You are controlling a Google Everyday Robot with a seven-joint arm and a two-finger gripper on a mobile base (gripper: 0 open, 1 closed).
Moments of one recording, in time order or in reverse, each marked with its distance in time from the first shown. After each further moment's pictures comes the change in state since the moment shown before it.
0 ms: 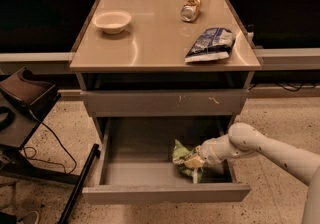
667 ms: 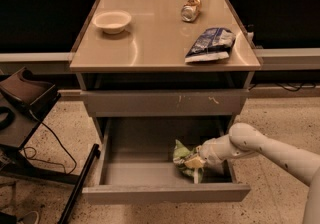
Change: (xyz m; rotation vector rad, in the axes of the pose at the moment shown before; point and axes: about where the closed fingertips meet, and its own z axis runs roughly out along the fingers) arm 0.000 0.000 0.000 0.000 0.000 0.000
